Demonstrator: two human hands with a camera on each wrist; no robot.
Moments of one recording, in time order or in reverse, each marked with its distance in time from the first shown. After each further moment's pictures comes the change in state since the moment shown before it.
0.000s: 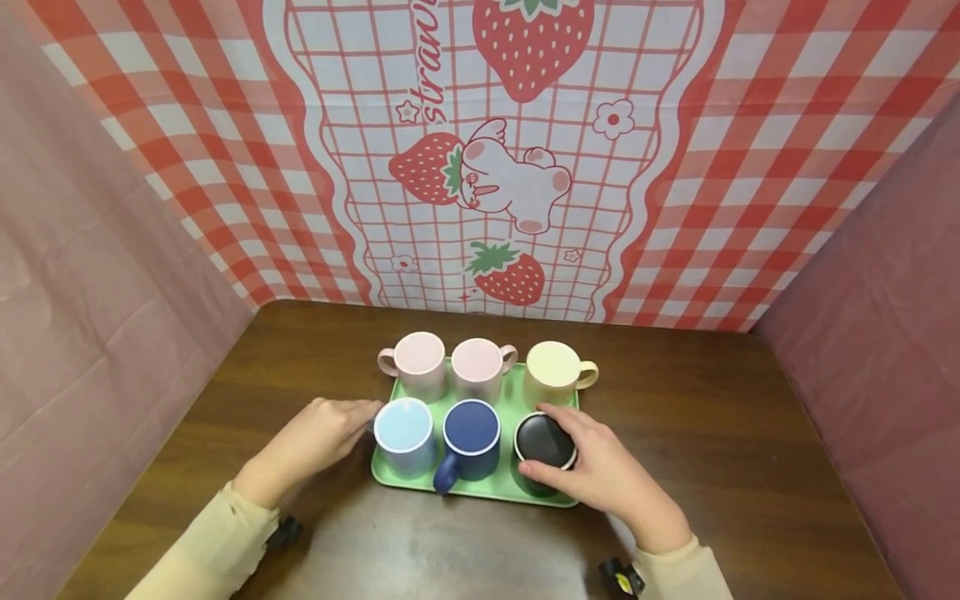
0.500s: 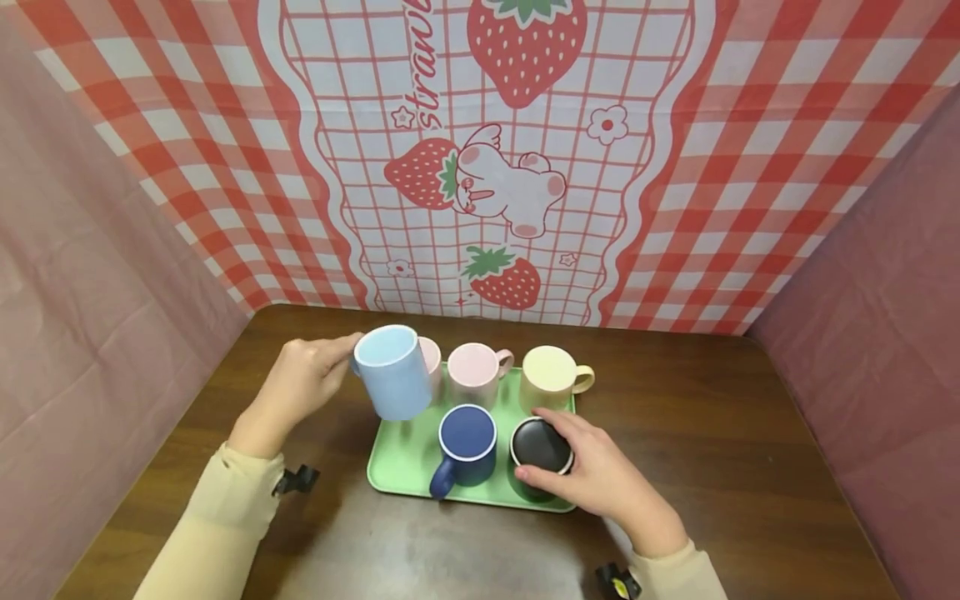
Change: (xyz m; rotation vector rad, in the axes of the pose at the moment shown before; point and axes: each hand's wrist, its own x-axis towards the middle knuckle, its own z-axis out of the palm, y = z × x) left_hand 0.049 -0.032 -0.036 -0.020 0.288 -0.113; right_hand -0.001 0.002 0.000 0.026 0.001 -0.004
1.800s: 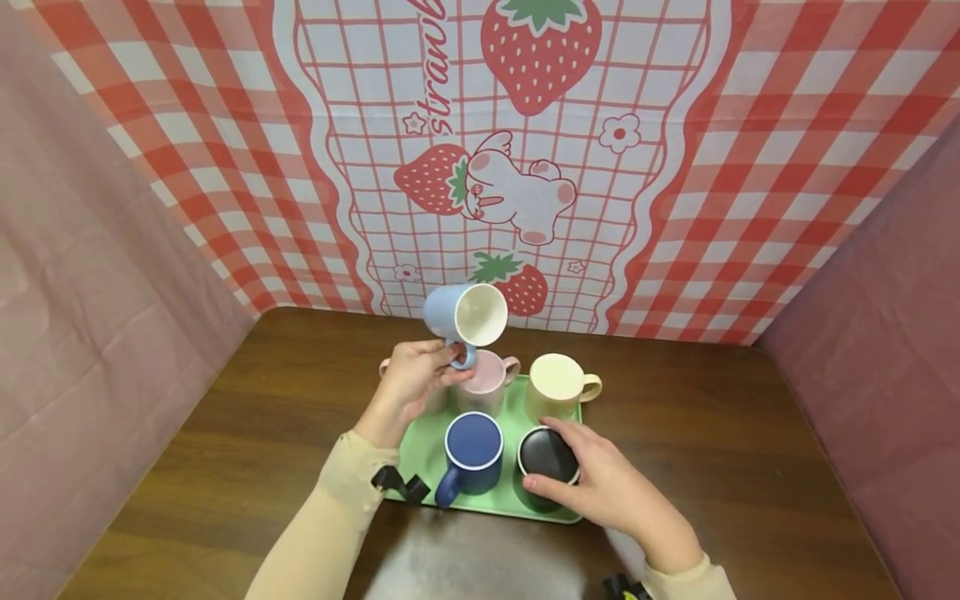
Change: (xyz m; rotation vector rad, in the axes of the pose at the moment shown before) left_hand 0.063 0.070 0.102 -1.535 0.126 -1.094; right_hand 0.001 -0.007 -0.006 -0.059 -0.035 -0.004
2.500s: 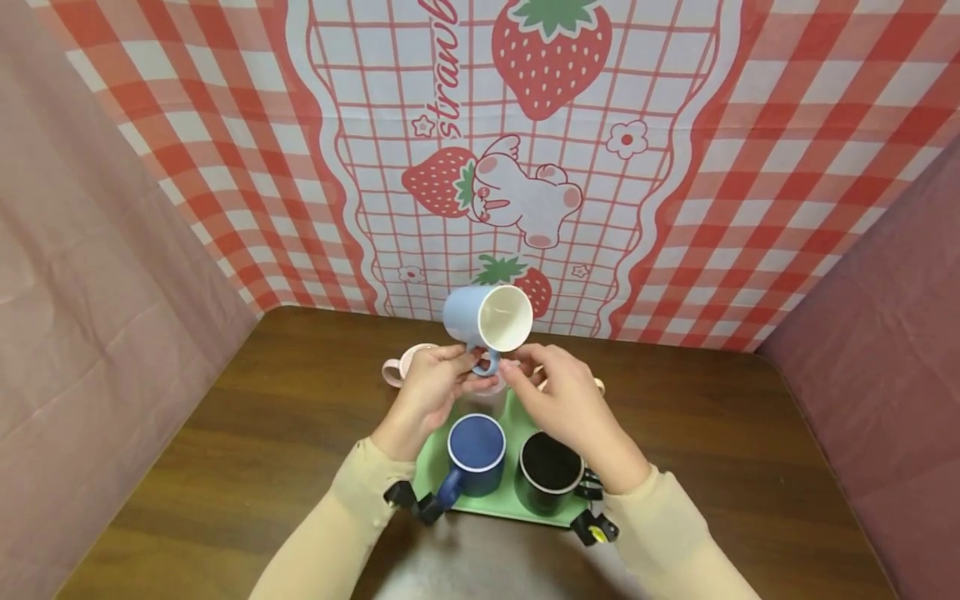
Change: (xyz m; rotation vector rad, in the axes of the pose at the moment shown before) left_hand -0.016 -0.001 0.029 -0.059 -0.034 -0.002; right_hand 0.093 -0.053 -0.032 0.068 0.152 0.100
